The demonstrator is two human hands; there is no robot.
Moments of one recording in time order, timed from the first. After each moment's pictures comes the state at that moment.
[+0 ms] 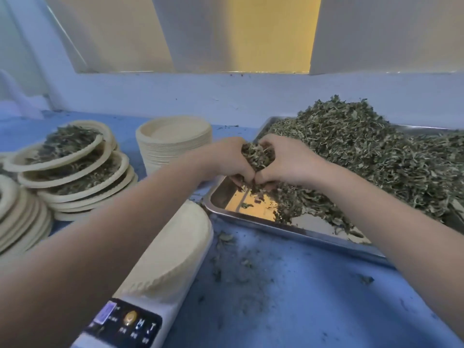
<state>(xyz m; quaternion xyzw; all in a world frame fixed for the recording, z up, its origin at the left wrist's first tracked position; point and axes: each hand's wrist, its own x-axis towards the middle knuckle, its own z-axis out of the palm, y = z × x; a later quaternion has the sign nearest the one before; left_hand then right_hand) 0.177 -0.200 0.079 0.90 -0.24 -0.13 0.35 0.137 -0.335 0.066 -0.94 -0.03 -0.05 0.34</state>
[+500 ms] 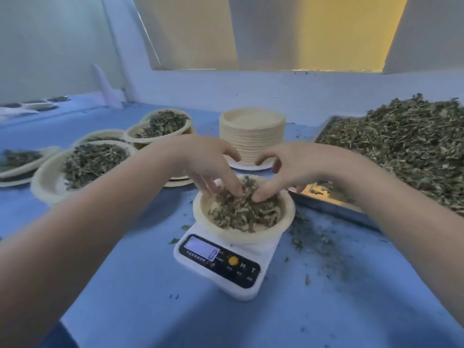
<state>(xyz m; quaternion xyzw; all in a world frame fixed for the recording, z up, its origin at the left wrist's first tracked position) 0.117 -0.033 0.097 0.93 -0.11 -0.22 0.28 0.110 -0.212 0.084 -0.97 -0.13 0.10 0.15</state>
